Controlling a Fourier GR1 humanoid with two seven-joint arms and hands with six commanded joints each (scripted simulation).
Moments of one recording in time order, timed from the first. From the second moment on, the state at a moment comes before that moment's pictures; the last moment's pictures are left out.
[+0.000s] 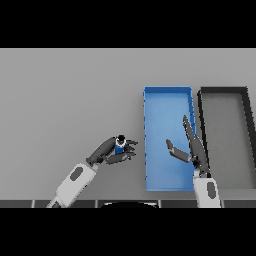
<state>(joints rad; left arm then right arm) -0.23 0.16 -0.55 -1.38 0.12 -0.14 -0.22 0.08 -0.14 0.08 -1.68 0.12 0.08 -0.08</state>
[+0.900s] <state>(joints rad) -0.30 0.18 -0.59 -1.58 0.17 -0.18 -0.05 0.17 -0.11 0.09 -1.74 0.16 0.04 -0.13</state>
